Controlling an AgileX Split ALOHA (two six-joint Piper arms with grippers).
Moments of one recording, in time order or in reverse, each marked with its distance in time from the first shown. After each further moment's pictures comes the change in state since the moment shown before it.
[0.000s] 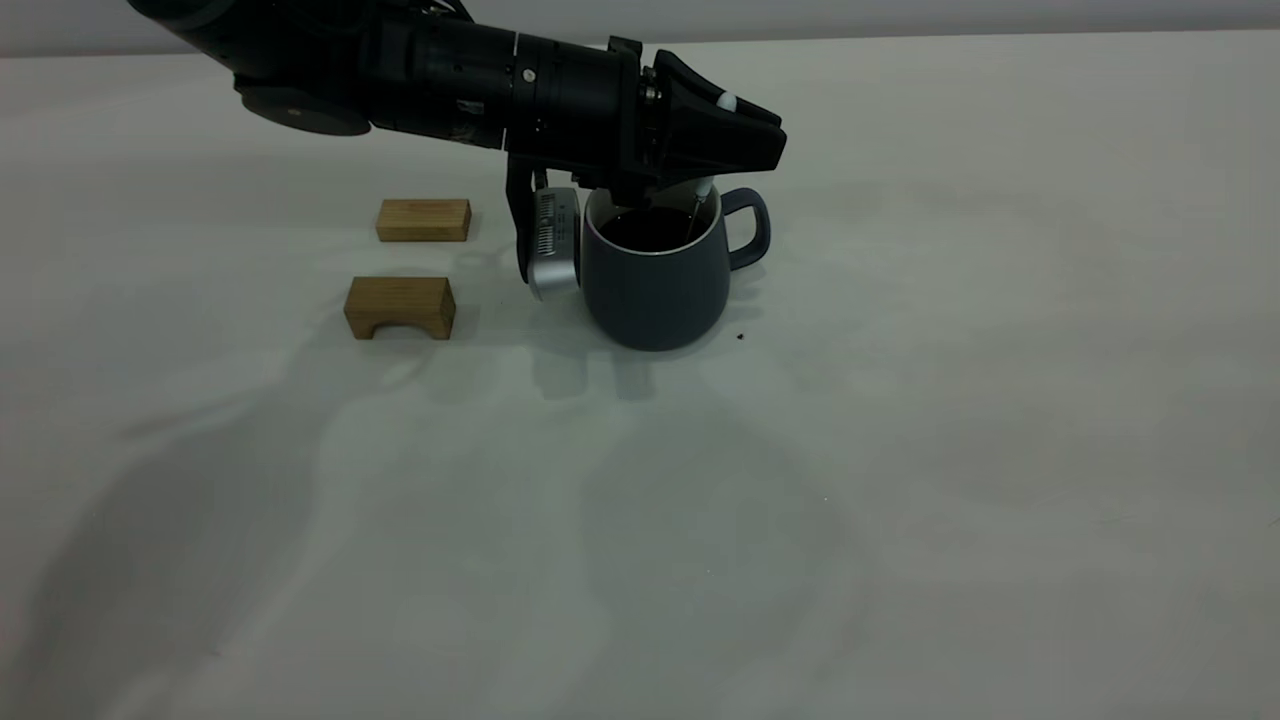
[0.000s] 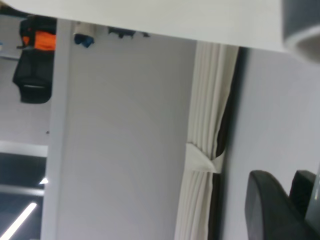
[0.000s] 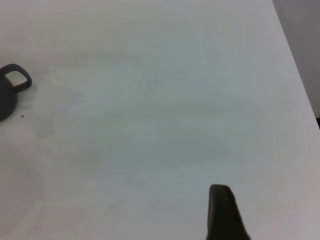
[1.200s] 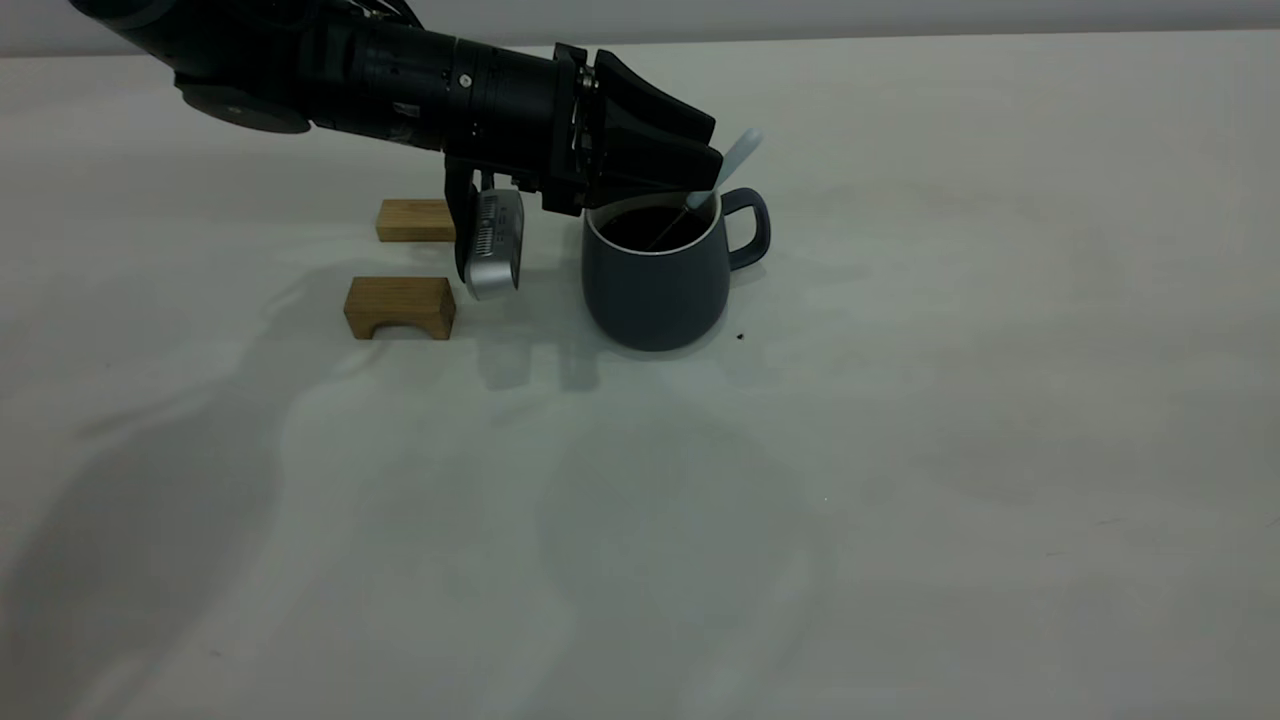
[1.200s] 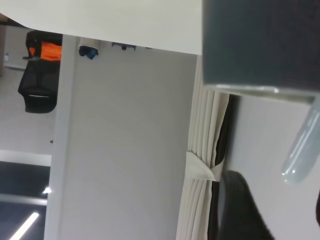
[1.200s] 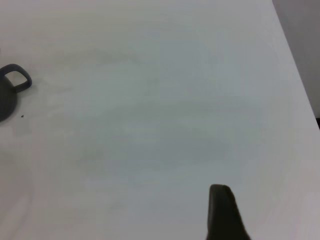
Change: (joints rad) left arm 0.075 0.007 0.000 0.086 0.023 0.000; right arm 0.000 0.000 0.000 0.000 0.000 0.000
